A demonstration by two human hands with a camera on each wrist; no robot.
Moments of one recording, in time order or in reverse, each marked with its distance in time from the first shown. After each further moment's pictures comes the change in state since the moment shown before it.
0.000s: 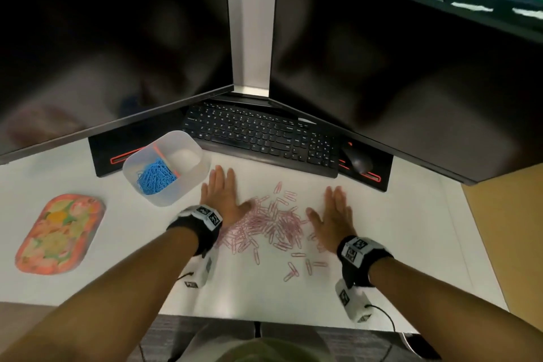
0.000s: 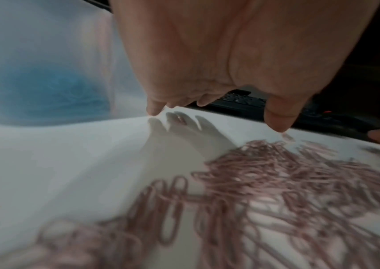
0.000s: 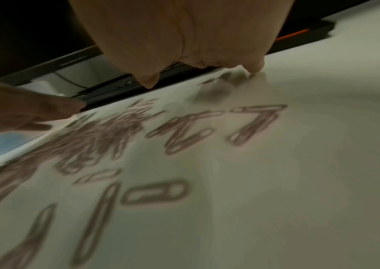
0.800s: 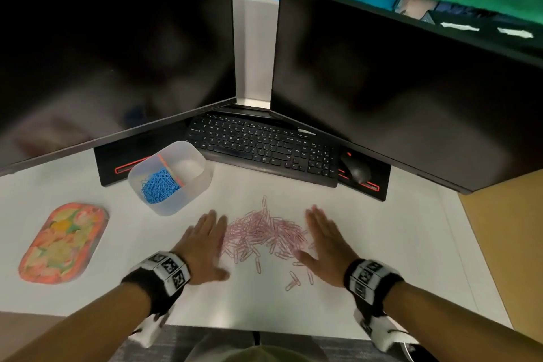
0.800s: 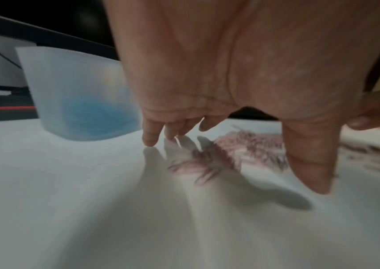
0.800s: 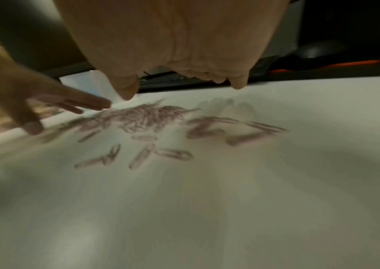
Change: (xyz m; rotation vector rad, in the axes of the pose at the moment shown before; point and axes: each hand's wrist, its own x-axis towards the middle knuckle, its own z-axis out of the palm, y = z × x) left_hand -0.061 -0.053 0.016 0.210 -0.199 0.197; right_hand -0.040 -0.002 -0.004 -0.234 -0.148 -0.367
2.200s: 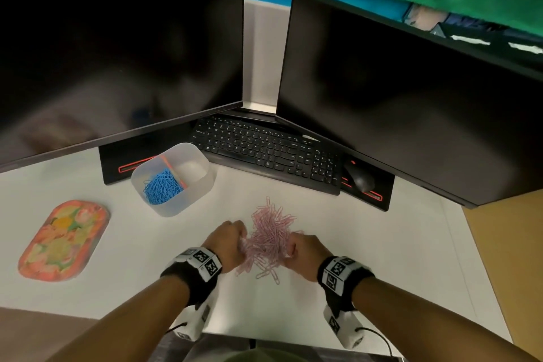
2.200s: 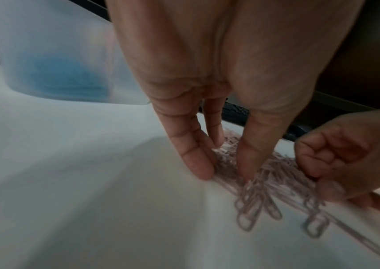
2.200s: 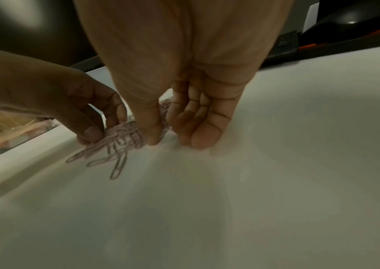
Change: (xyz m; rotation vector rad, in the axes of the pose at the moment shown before) left_hand 0.030 0.039 -0.009 -0.350 0.127 -0.130; right_hand 0.035 -0.030 0.002 0.362 -0.028 0.087
